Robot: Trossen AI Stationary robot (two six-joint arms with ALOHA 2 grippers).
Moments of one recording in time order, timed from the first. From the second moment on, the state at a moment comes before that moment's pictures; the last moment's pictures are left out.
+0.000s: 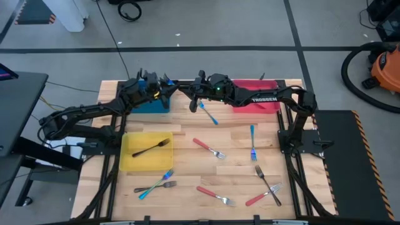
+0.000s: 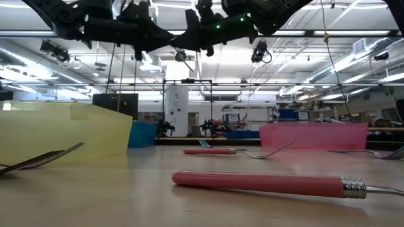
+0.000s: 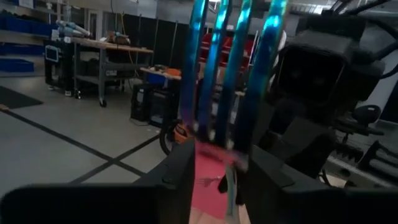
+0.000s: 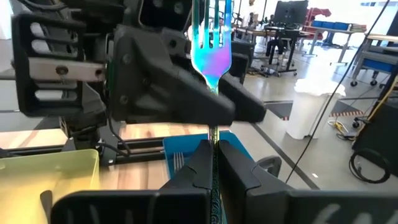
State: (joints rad) left arm 0.55 1.15 0.58 0.68 0.13 -0.20; right arm -0.29 1.80 1.32 0.41 -0.03 -0.08
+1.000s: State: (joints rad) left arm 0.62 1.13 0.58 0.60 0.13 -0.09; right arm -0.29 1.79 1.32 0.38 -0.02 -0.09
